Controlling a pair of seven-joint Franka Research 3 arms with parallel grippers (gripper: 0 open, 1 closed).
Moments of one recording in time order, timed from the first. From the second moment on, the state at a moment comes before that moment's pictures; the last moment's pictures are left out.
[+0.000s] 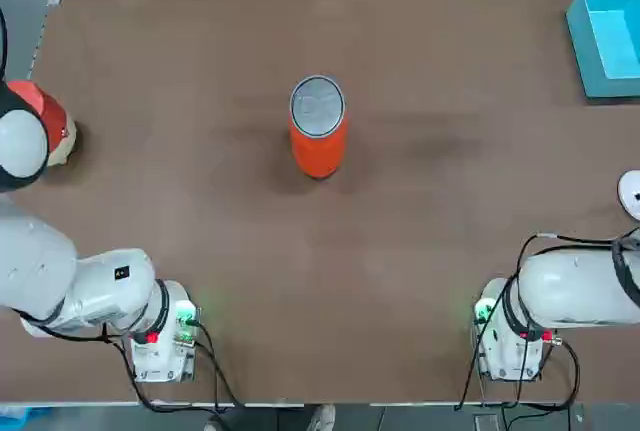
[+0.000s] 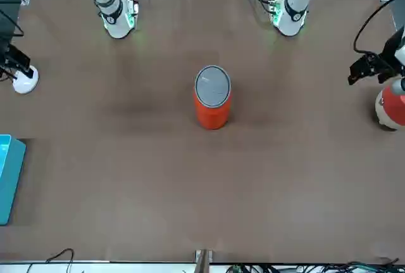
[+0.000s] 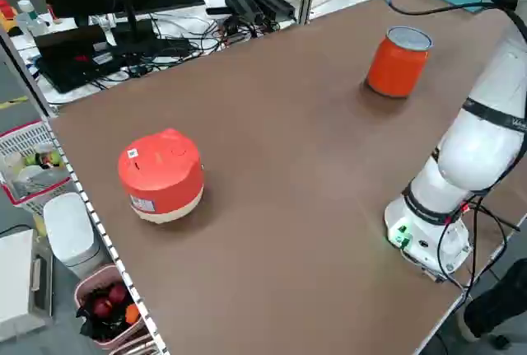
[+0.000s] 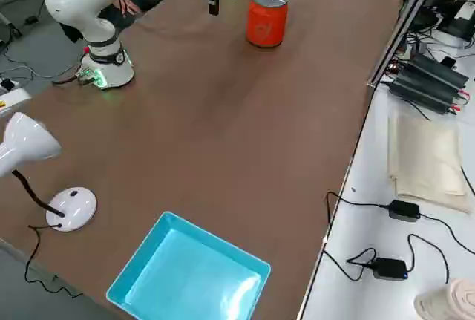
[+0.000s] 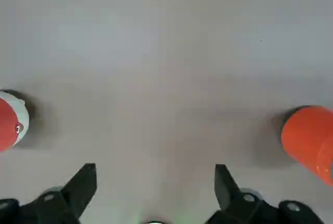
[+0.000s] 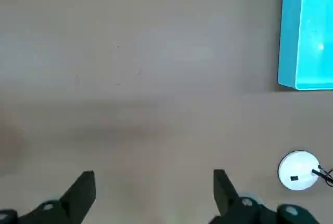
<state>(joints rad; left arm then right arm) 0.22 0.09 -0.29 -1.39 0.02 1.44 -0.10 -0.04 -0.01 -0.04 -1.50 -0.04 1.48 -0.07</state>
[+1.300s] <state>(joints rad) 0.14 0.13 -0.48 -1.50 -0.10 1.49 -0.33 0.08 -0.01 -0.03 -1.51 0.02 1.48 0.17</state>
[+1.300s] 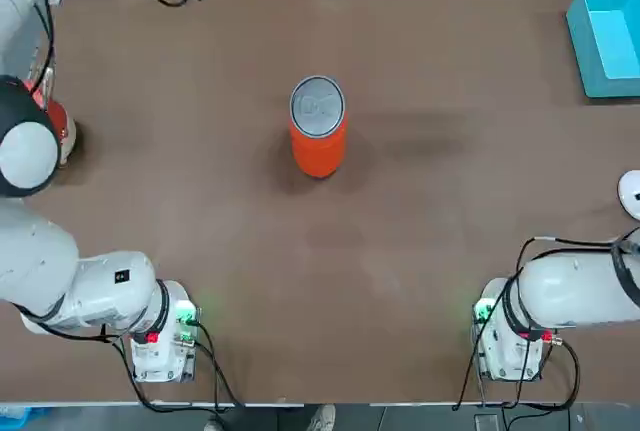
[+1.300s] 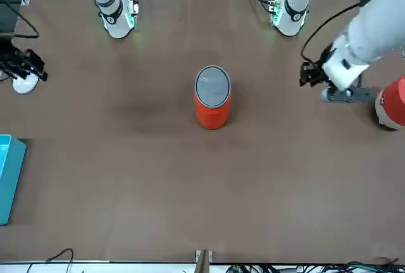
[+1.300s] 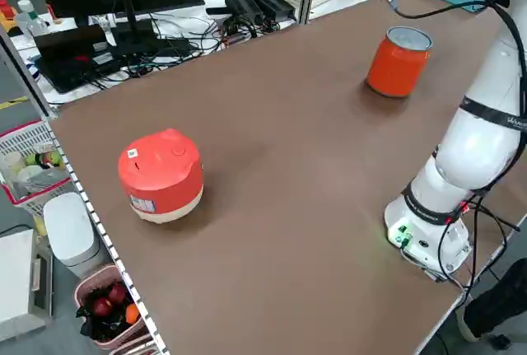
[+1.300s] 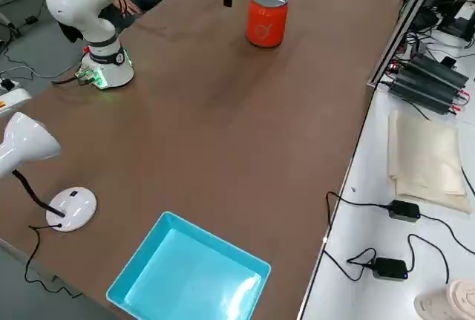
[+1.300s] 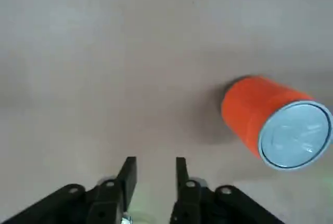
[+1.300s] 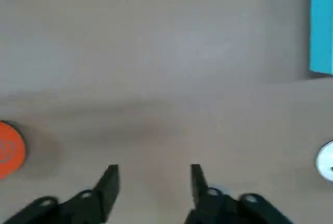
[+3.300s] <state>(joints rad) -0.21 0.18 -0.52 -2.00 -0.06 2.19 -0.85 0.88 0.28 -0.03 -1.72 0.10 2.10 1.19</state>
